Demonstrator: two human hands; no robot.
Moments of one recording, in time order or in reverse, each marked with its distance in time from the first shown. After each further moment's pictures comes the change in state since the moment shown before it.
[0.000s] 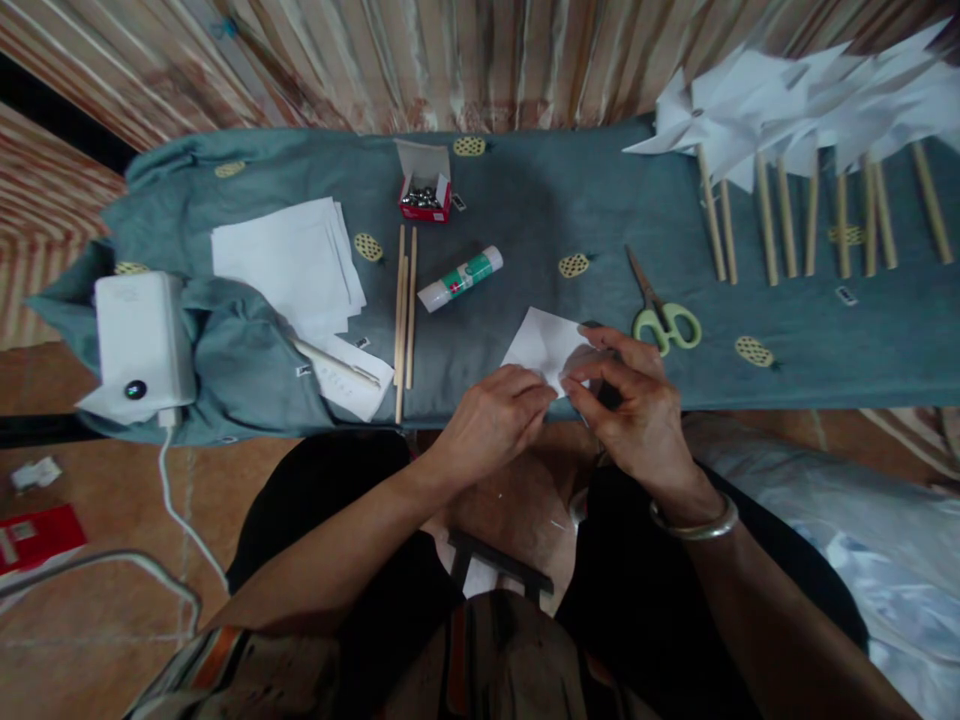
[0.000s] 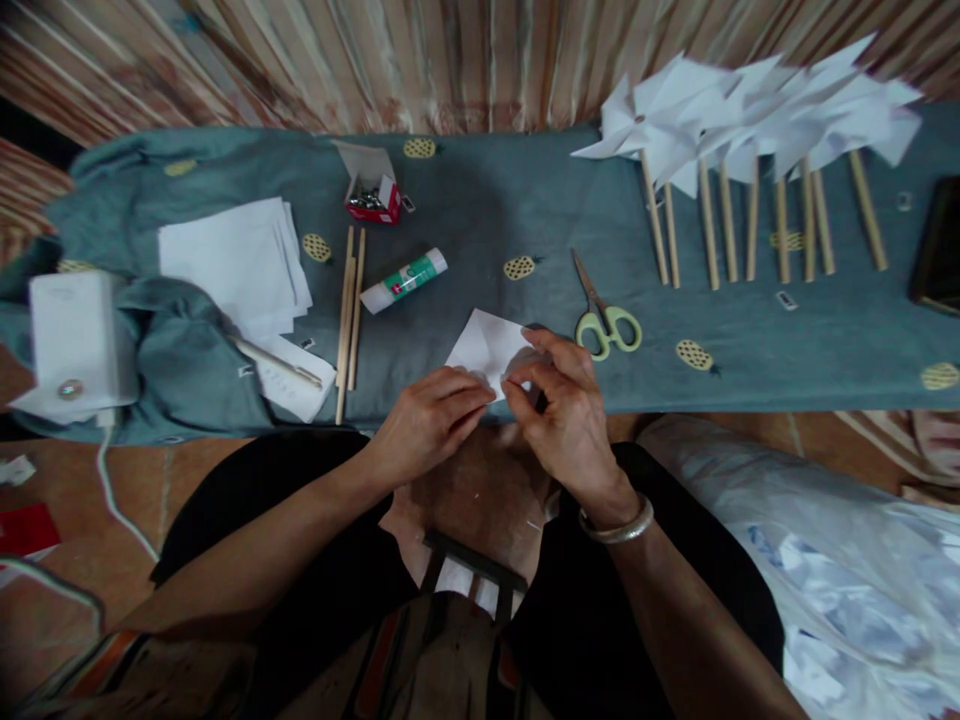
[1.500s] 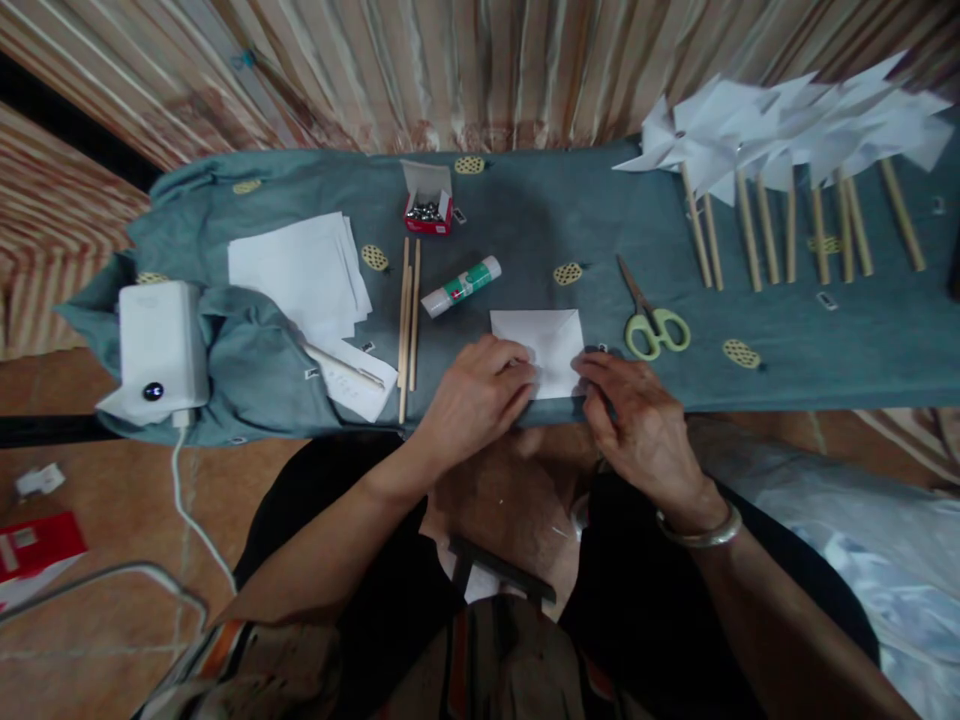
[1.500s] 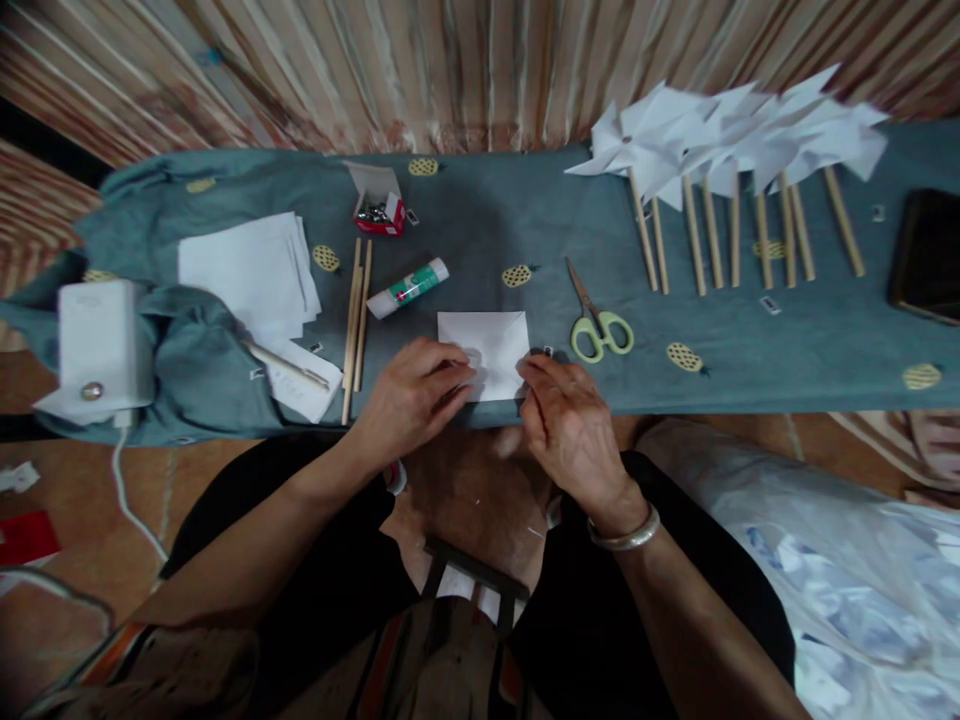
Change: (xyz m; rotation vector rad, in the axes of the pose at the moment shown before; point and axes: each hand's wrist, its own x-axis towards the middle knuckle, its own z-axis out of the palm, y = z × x) left_hand 0.008 -0.014 -0.023 0.243 0.054 0.037; right_hand -0.011 0.000 -0.010 -0.191 -0.045 -0.178
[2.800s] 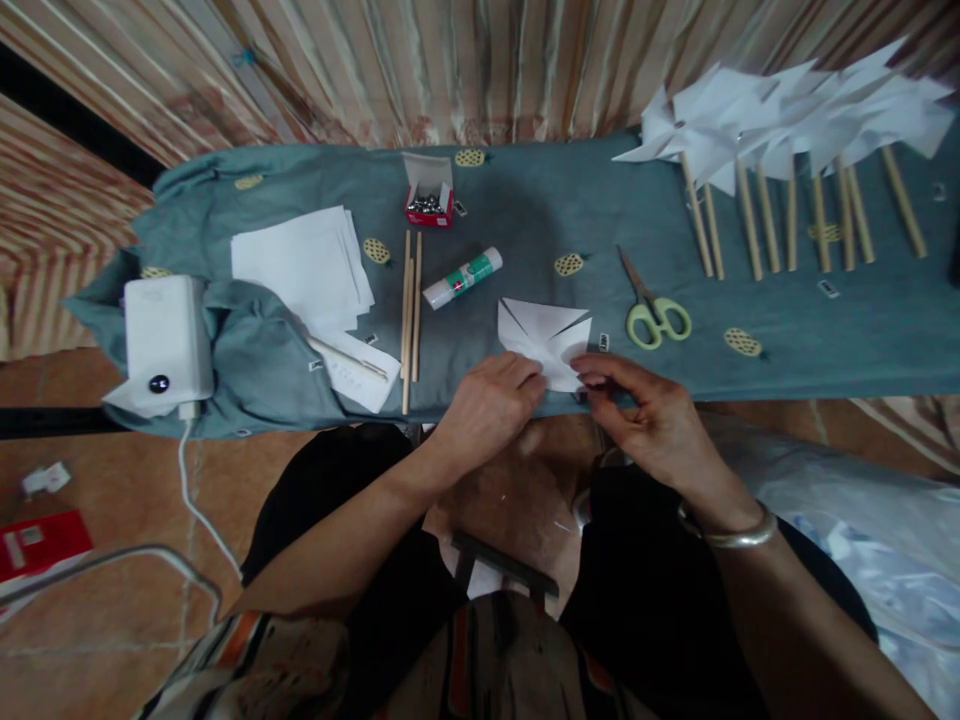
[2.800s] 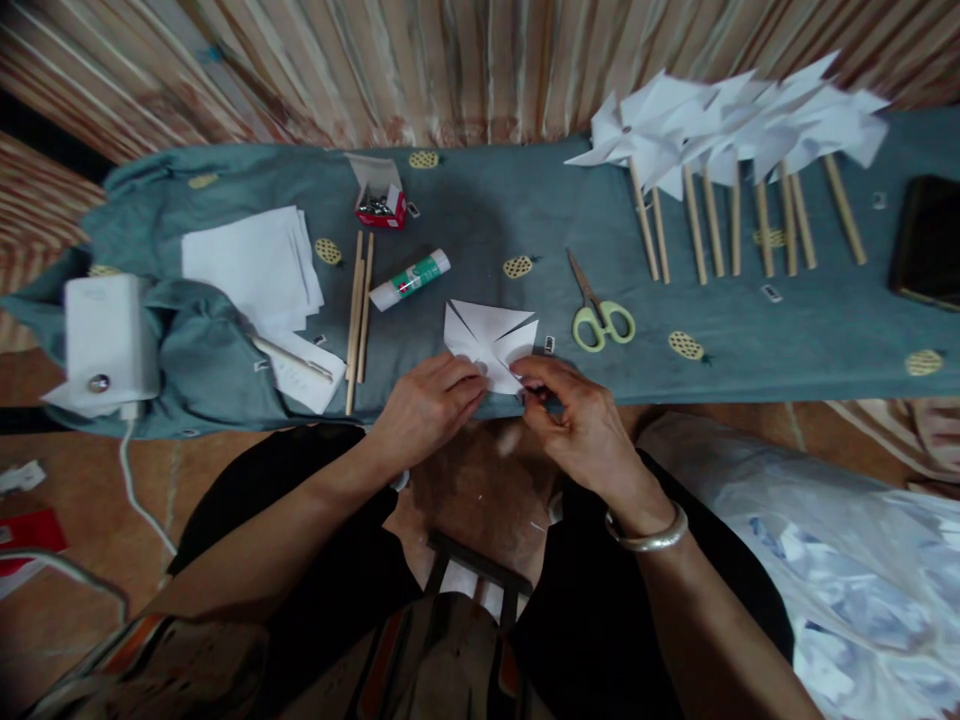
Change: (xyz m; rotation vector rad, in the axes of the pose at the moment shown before) left_hand -0.004 0.021 0.007 0.111 -0.122 0.055; right_hand 0.000 -0.003 -0.016 0.397 -0.142 0.222
